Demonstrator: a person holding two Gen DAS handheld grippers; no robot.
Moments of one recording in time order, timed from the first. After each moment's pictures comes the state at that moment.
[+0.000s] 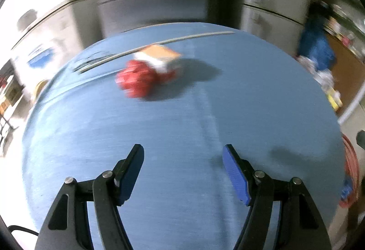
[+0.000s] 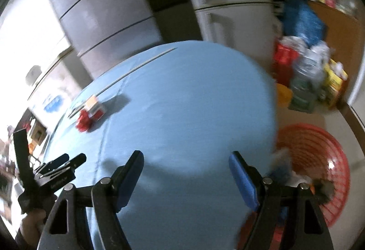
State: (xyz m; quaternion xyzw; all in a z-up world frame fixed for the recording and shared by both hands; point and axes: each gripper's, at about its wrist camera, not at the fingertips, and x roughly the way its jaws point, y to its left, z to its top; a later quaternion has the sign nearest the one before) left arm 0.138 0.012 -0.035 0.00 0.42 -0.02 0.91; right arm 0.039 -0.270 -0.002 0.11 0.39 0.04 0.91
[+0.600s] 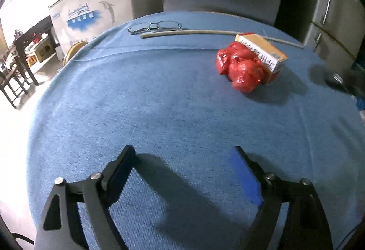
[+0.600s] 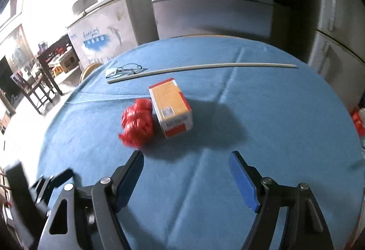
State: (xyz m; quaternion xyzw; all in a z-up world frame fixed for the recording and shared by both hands) left arm 0.172 0.103 -0.078 -0.06 0.44 0.10 0.89; right arm 0.222 -0.052 -0.026 -0.06 0.43 0.21 0.88
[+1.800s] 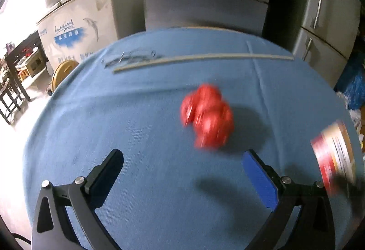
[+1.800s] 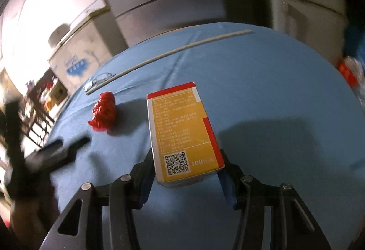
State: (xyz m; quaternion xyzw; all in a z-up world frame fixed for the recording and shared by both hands) left arm 0.245 0.076 -0.041 -0.05 0.42 0.07 0.90; right arm 0.155 -0.174 -0.047 0.08 0.43 0.13 0.89
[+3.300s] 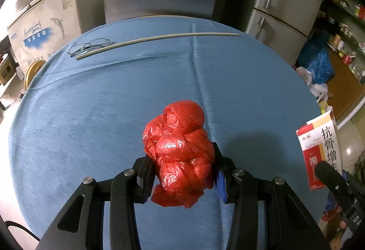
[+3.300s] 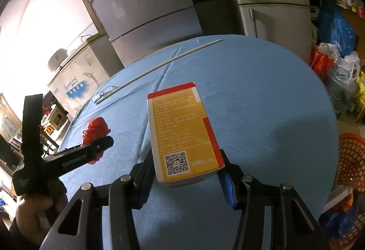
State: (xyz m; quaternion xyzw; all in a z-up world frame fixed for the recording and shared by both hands) left arm 0.157 0.019 -0.029 -0.05 0.45 -0.06 0.89; right arm 0.051 -0.205 -0.021 0.12 0.38 0.10 0.91
